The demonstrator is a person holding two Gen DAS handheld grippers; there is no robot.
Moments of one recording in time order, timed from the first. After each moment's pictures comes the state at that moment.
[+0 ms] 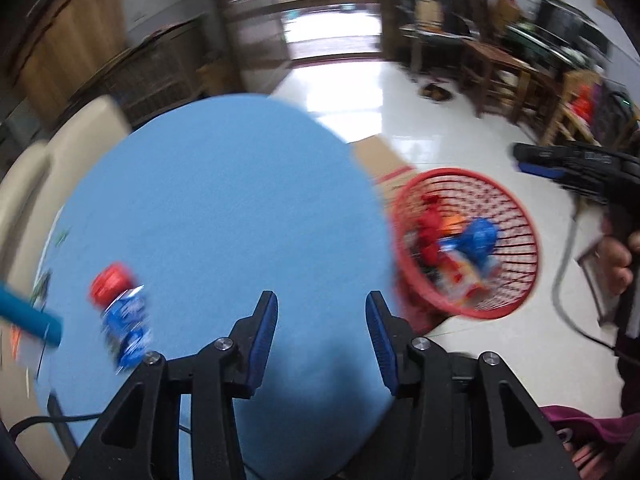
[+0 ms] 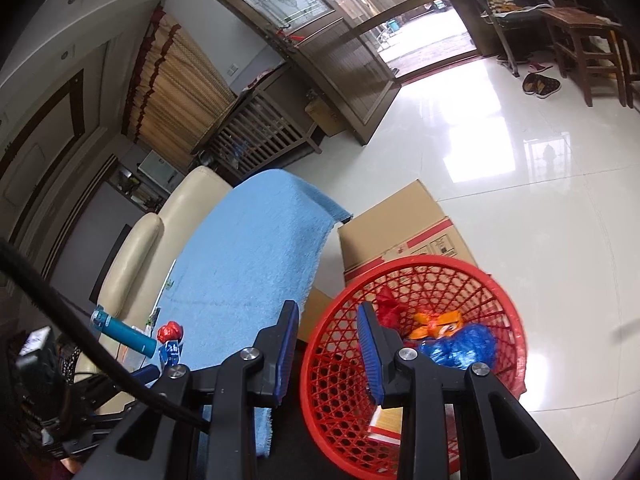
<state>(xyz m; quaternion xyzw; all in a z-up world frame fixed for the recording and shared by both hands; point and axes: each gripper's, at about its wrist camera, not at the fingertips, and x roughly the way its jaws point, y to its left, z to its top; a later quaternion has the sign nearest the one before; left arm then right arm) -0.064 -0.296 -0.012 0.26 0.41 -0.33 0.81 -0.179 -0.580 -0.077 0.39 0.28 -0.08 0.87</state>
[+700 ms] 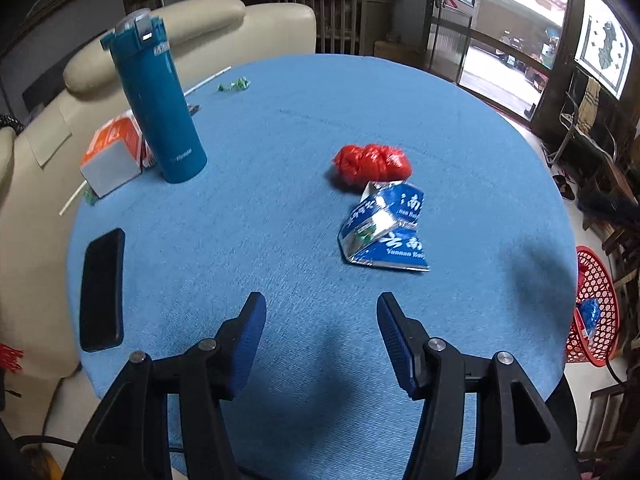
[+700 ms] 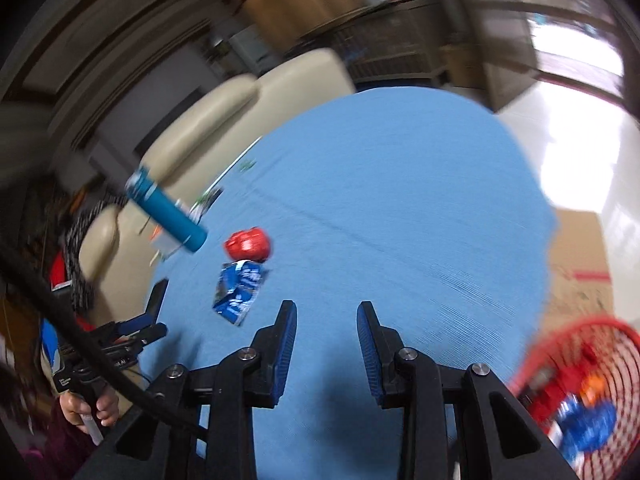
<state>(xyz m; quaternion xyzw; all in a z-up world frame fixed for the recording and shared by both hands) 0.016 -0.074 -0.033 0.08 0.46 -0.13 0.88 0.026 -0.381 -0.039 0.20 0.39 0.12 0.89</state>
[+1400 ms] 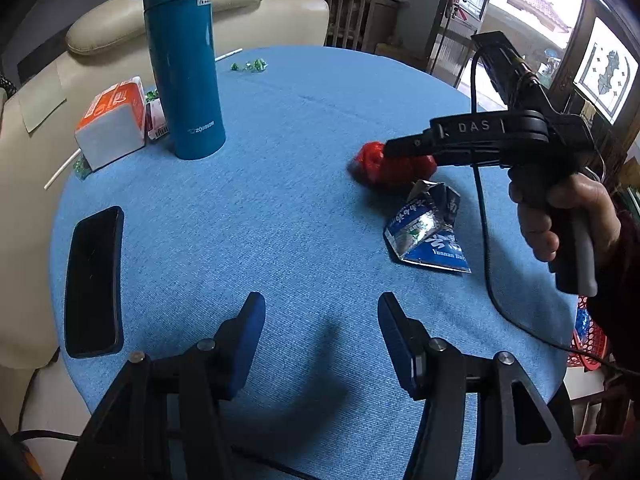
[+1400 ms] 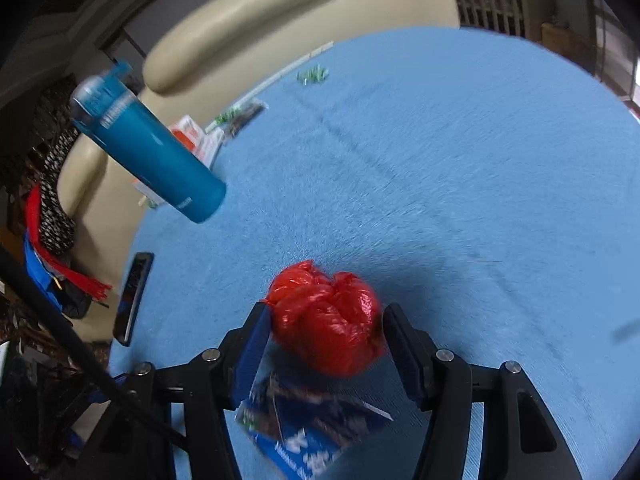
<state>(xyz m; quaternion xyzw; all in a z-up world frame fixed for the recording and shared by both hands) 0.051 -0.019 -0.051 0.03 0.47 -0.16 0.87 0.230 -0.224 -0.098 0.12 0.50 0.21 0.83</state>
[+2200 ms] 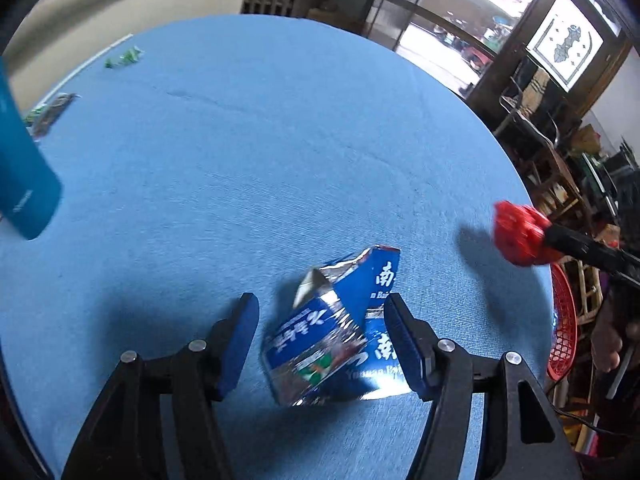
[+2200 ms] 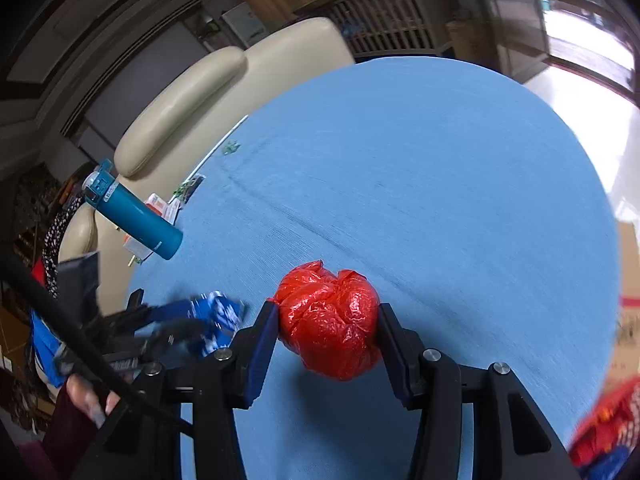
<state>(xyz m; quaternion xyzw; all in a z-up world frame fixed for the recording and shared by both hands) 0.151 -0.123 -0.083 0.04 0.52 -0.28 0.81 0.087 -0.399 -0.084 0.23 0.43 0.10 0.87</state>
